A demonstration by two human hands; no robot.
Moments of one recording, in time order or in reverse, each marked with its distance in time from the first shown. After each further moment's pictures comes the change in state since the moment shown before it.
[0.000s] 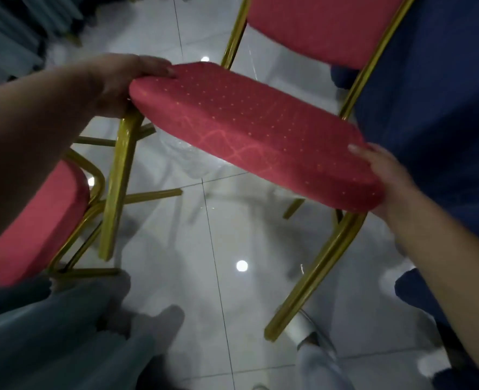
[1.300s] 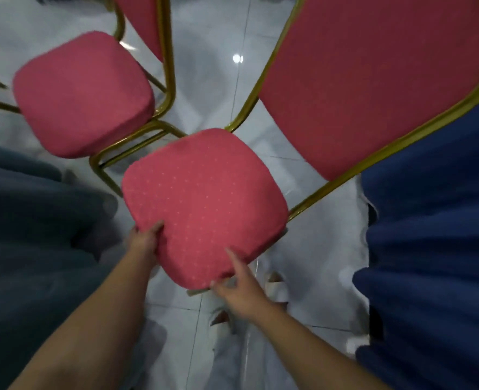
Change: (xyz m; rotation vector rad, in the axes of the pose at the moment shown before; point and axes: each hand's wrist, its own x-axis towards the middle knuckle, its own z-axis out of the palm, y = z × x) left_hand -0.322 -0.393 0.096 -0.844 0.907 -0.477; right_hand -0.326 0.294 0.050 -1.005 -0.683 0.061
